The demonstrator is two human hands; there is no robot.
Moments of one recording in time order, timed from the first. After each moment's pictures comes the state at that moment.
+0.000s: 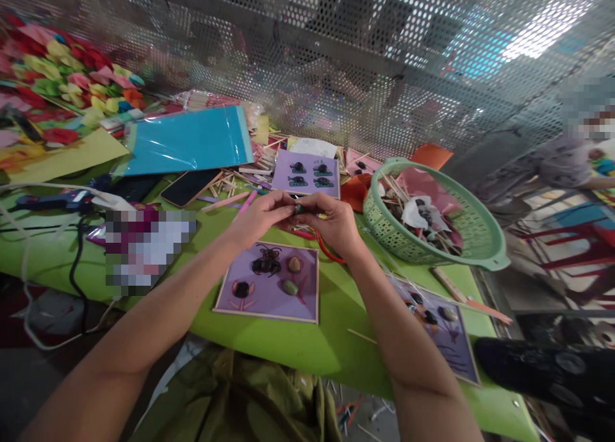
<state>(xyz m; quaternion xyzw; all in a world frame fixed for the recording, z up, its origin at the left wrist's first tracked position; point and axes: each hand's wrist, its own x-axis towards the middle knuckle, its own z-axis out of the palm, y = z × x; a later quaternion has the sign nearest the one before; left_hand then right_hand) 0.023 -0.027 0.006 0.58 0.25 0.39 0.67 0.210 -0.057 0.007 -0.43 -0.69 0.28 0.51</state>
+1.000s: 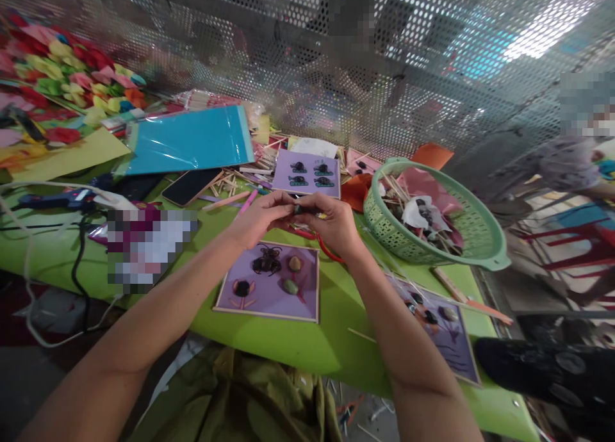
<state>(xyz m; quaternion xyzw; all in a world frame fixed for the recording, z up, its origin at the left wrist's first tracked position) 0.026 -0.027 0.005 0.49 0.25 0.39 0.74 0.210 -0.057 0.007 -0.44 -0.69 0.26 0.50</state>
